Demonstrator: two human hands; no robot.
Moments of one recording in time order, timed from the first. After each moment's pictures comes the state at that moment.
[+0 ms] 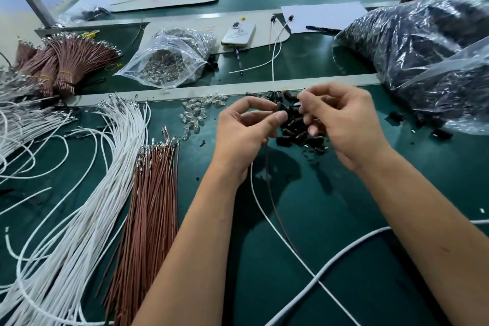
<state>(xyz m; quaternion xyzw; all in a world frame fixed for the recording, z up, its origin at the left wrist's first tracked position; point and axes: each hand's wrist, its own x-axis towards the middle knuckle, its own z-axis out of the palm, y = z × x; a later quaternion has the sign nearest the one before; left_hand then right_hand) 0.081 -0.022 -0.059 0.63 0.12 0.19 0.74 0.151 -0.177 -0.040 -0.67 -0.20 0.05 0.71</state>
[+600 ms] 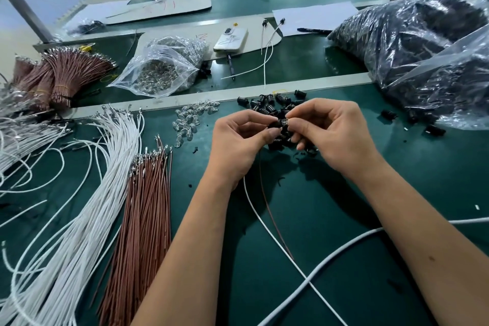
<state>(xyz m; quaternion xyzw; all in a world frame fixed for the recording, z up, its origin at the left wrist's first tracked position) 0.082 -0.023 -0.067 0.70 0.05 0.19 0.68 0.154 -0.197 -0.060 -0.71 -0.30 0.02 0.64</state>
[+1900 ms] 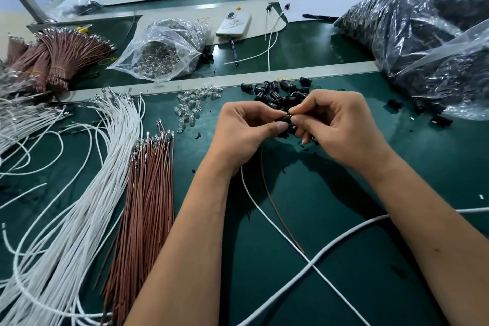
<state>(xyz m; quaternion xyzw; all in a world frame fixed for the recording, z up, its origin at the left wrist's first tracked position) 0.080 -0.018 -0.067 0.71 0.03 0.14 0.69 0.149 -0.198 -0.061 -0.74 -0.36 0.00 0.56</state>
